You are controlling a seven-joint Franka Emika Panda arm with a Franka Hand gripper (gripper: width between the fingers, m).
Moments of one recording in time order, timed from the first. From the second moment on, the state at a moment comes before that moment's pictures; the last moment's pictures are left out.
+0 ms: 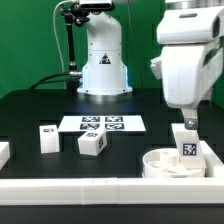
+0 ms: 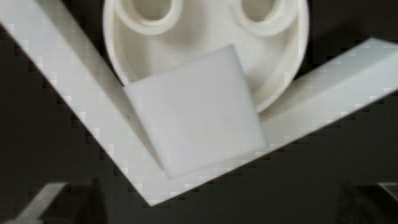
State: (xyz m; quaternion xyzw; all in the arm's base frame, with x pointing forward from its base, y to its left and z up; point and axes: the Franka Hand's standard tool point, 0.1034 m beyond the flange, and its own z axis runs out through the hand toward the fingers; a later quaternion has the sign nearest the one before) arm 0.634 0.103 0.104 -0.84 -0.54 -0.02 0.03
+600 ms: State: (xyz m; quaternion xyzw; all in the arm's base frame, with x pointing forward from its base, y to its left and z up) arm 0.633 0.091 0.094 -0.72 -0.69 -0.01 0.02
